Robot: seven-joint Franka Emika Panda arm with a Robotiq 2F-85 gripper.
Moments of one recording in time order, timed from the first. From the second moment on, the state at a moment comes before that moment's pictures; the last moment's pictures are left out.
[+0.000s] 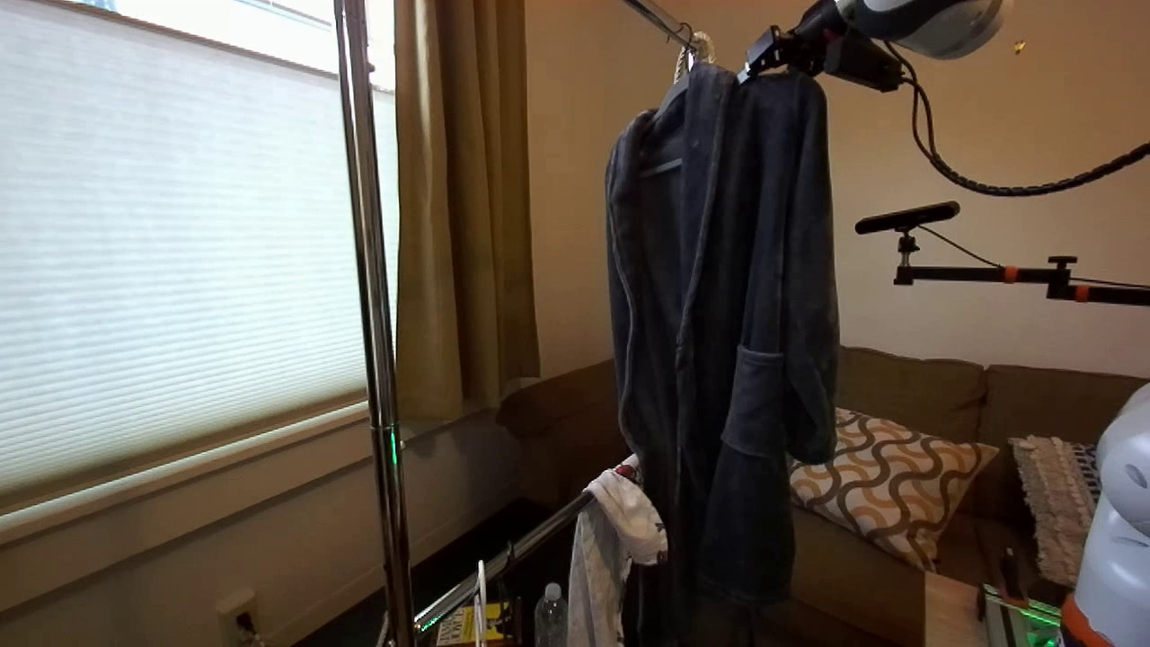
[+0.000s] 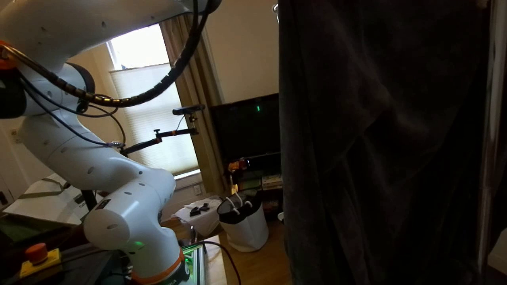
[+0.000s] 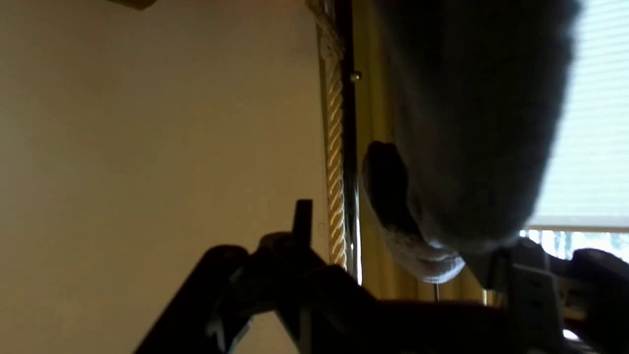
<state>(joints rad) -0.32 -0.64 -0.16 -2.08 -0.06 2.68 -0.01</state>
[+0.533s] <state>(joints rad) -0.31 -0.62 -0.16 -2.01 -0.07 2.54 -0.01</state>
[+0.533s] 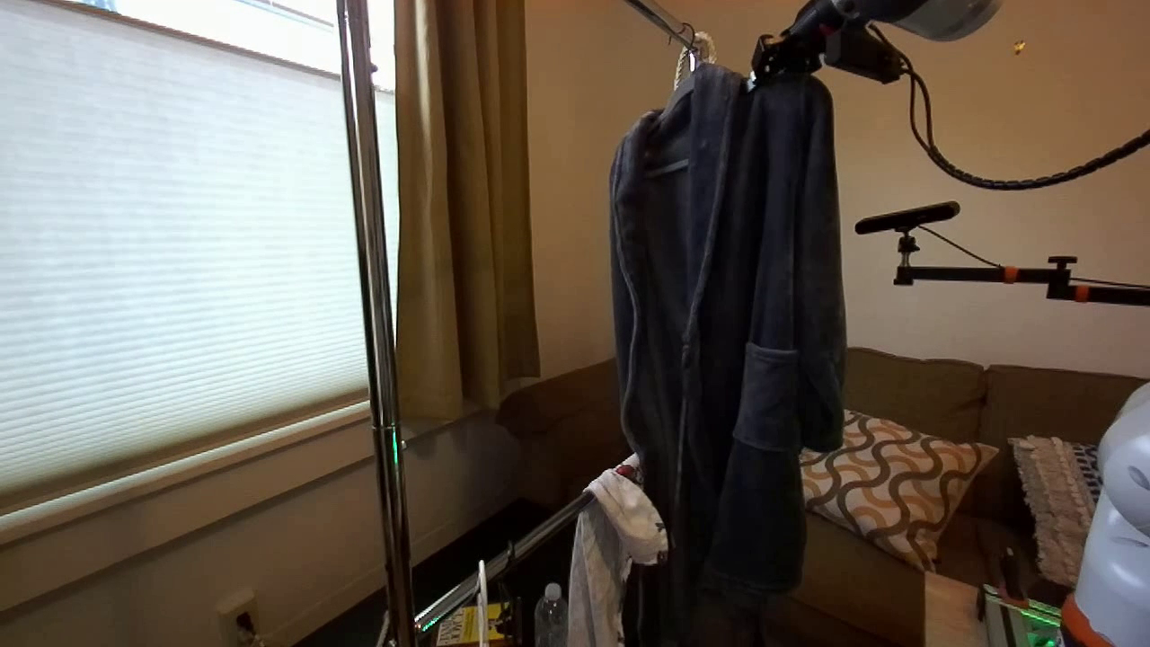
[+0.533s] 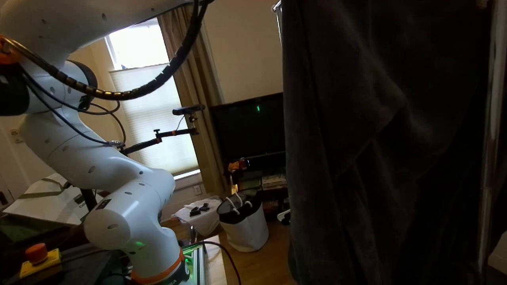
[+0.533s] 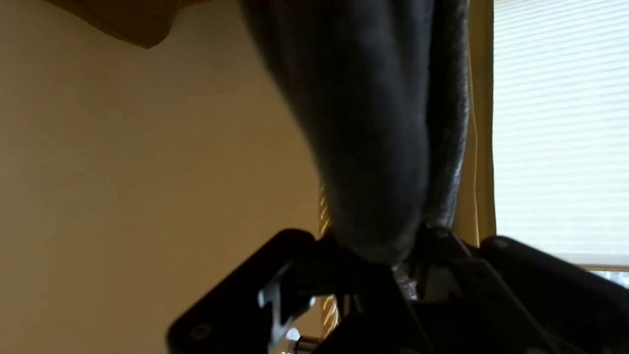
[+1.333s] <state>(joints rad) -0.08 -0.75 -0.29 -2.00 0.10 2.47 -0.19</state>
